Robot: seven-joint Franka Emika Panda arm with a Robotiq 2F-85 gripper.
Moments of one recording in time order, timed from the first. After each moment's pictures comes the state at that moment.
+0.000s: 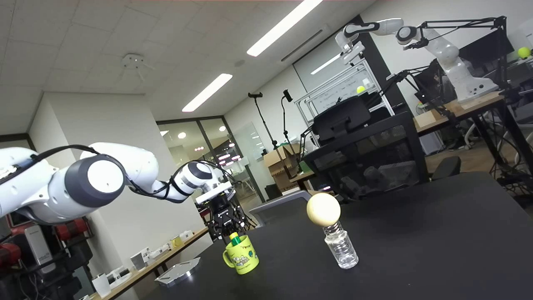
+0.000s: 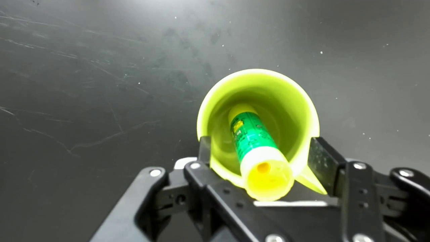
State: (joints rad) arm 0.32 1.22 0.08 -0.67 -0.33 1.50 -0.47
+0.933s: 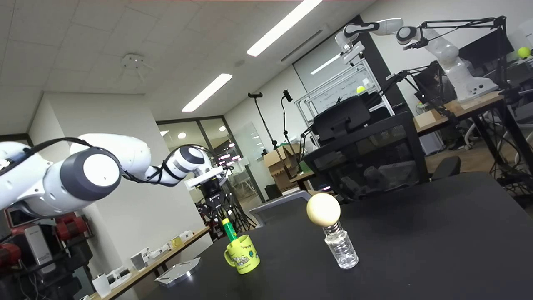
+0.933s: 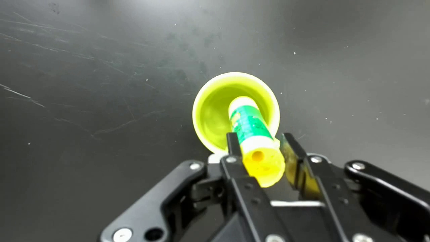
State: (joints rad) arm 0.32 1.16 0.10 -0.59 -0.29 1.40 -0.49
